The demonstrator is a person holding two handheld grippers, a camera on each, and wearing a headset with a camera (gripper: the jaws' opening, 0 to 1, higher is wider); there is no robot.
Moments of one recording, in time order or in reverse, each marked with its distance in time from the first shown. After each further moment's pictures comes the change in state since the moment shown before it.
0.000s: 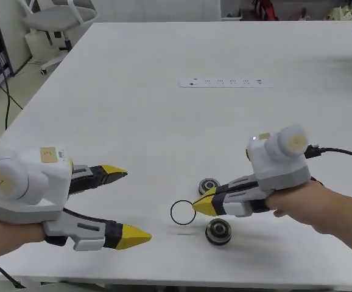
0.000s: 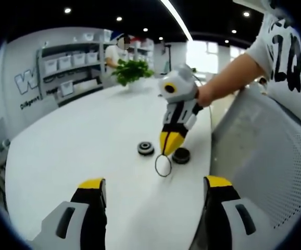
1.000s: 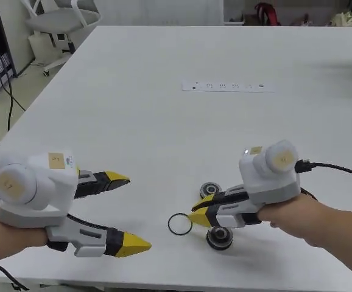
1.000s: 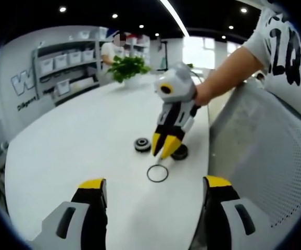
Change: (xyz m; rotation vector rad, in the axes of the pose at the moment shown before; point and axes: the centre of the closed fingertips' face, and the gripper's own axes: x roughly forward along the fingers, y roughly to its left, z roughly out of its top) left arm 0.003 0.000 -0.007 0.026 0.028 -0.023; right arm 0.003 -0.013 -0.007 -0.035 0.002 -0.059
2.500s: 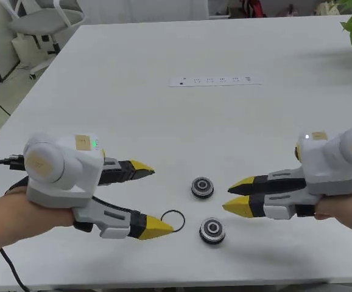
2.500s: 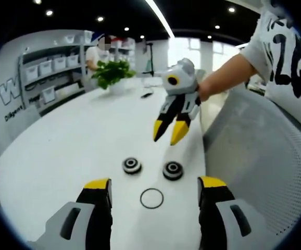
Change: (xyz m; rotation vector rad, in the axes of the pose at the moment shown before) left arm 0.039 -0.013 0.036 0.062 -0.010 -0.118; right arm -0.078 -0.003 -0.006 -0.009 -0.125 -0.050
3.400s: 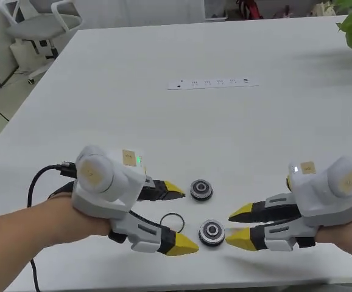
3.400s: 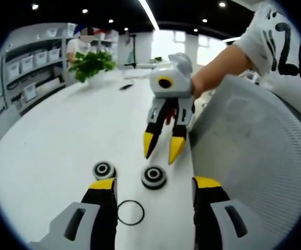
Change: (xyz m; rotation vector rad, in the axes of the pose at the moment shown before) left arm 0.047 -0.032 -0.002 0.029 0.067 -0.144; right arm 0.010 0.009 -0.048 -0.085 0.112 0.032
